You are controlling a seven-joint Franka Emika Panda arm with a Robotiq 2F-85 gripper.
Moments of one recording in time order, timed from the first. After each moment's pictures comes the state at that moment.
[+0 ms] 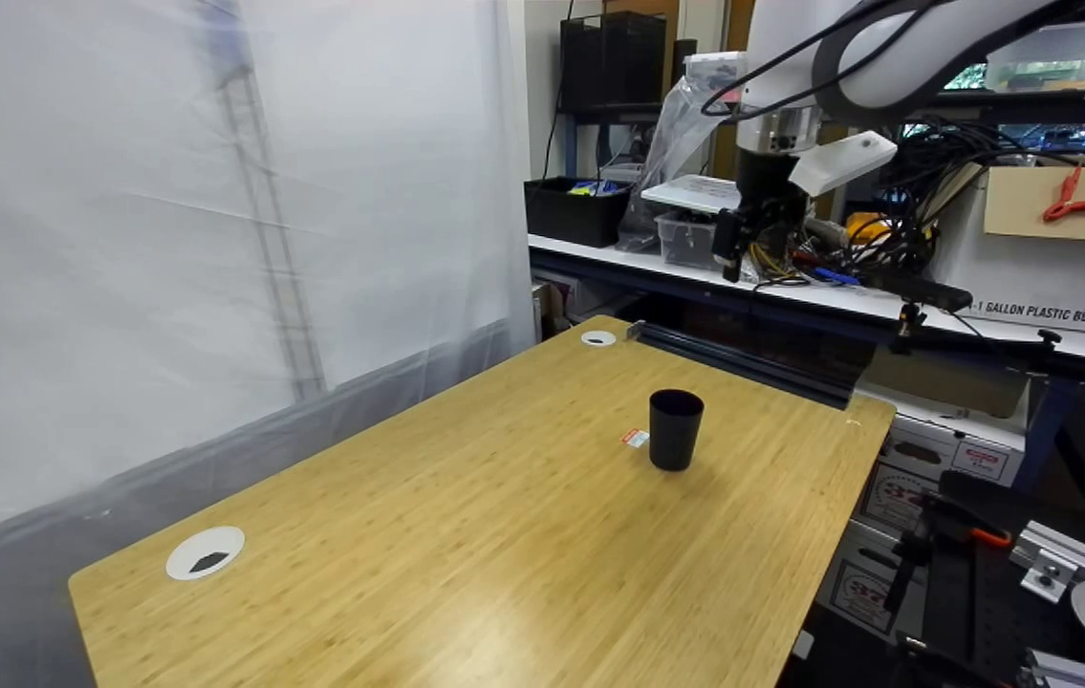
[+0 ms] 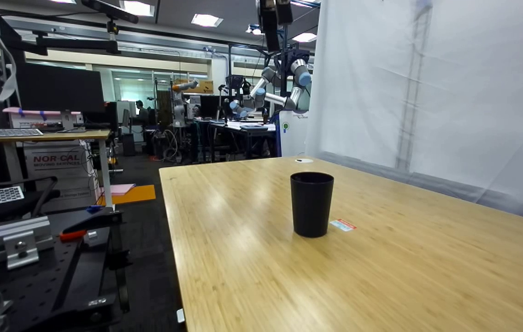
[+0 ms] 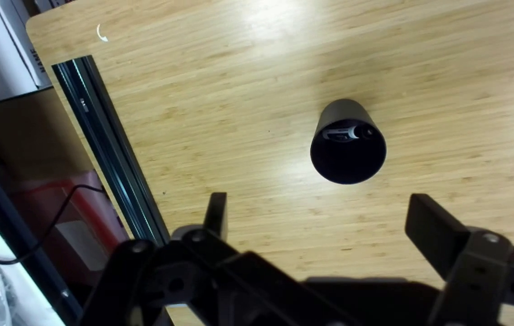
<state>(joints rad) -0.07 -0.31 0.05 -2.35 -0.25 2.13 0.42</state>
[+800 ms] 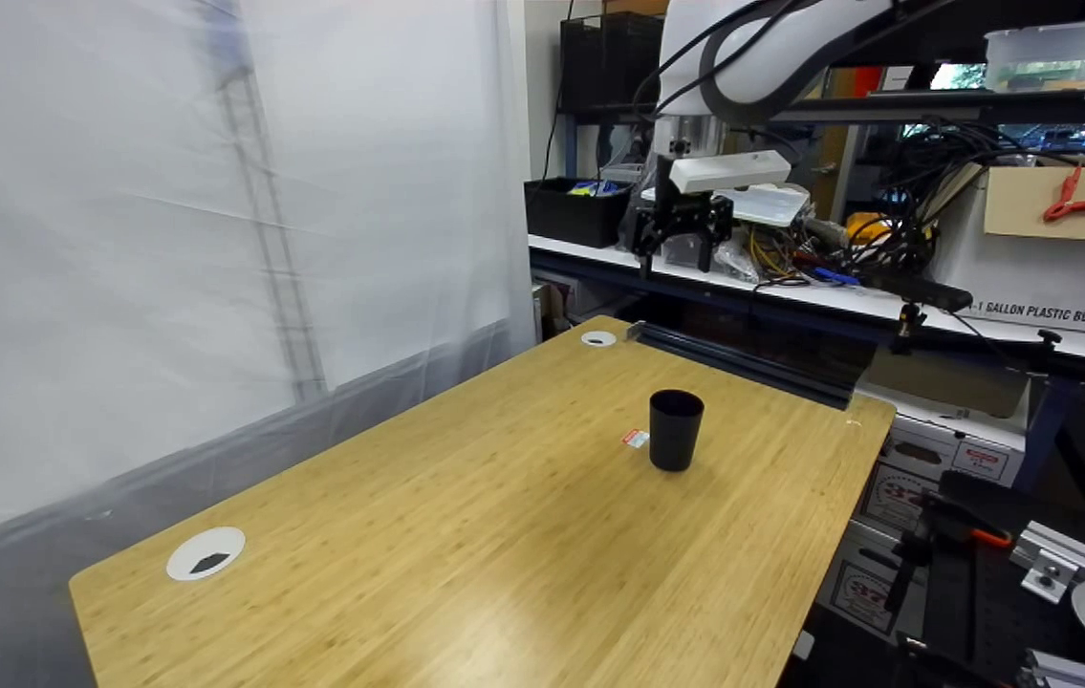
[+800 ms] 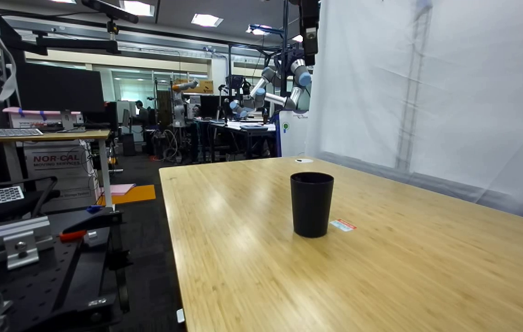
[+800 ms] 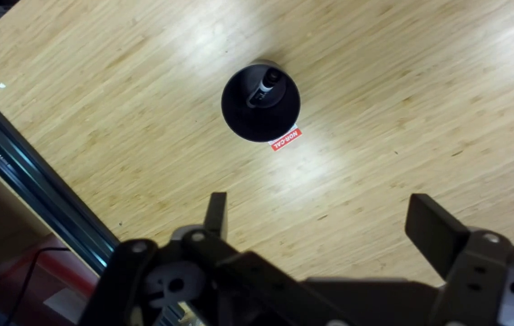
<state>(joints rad) -0.05 0.00 0.06 -2.04 -0.12 2.12 0.68</state>
